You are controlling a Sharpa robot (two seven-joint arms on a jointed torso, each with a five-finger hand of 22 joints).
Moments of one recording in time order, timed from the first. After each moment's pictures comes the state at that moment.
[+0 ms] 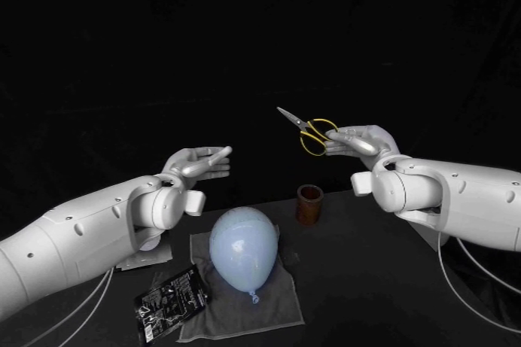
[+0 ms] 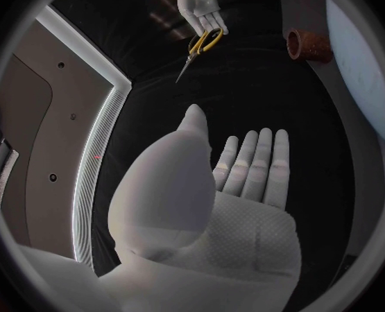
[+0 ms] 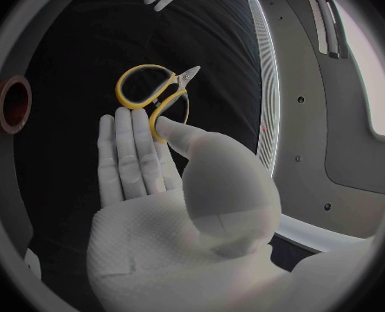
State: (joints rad) left arm 1.29 -0.50 -0.03 1.11 -0.05 -0.28 0.20; left_hand 1.52 -0.09 -0.04 0.29 0.05 0.67 0.18 0.18 0.33 0.86 0.23 0.09 0.07 0.81 0.20 0.11 0.27 0.14 0.77 0.29 0.09 0.07; right arm 1.39 -1.02 -0.15 1.45 -0.03 -0.58 0.36; right_hand 1.26 0.05 0.62 -0.13 0.04 1.03 0.17 0.21 0.47 1.26 0.14 0.09 0.06 1.06 0.10 0.24 0.22 0.17 0.78 0.22 0.27 0.62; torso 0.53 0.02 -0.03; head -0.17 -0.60
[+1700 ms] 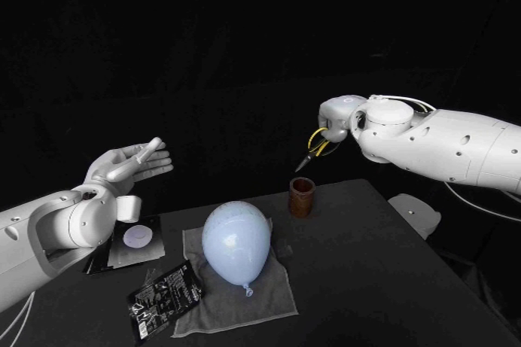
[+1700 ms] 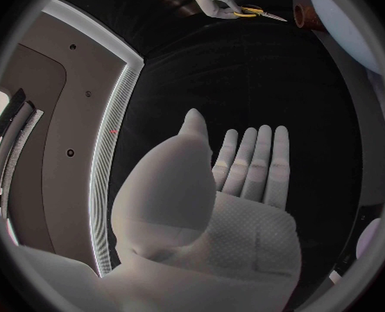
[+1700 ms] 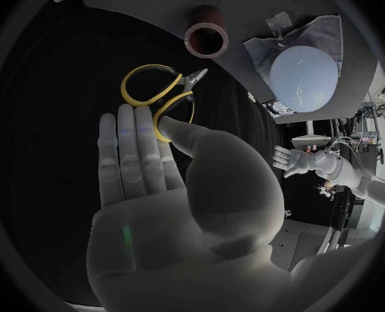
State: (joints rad) left arm 1.29 -0.77 -0.05 1.29 0.08 -0.28 0.35; left_hand 1.50 -0.03 -0.10 0.29 0.05 0.75 0.19 0.22 0.34 0.89 0.21 0.10 0.07 0.84 0.18 0.14 0.27 0.15 0.80 0.29 0.10 0.07; right arm 1.54 -0.85 -0.16 1.24 -1.72 -0.10 -0.29; right_hand 1.23 0.01 0.69 -0.07 0.04 1.05 0.15 0.23 0.49 1.32 0.10 0.07 0.07 1.11 0.07 0.22 0.25 0.16 0.81 0.22 0.28 0.62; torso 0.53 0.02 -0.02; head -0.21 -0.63
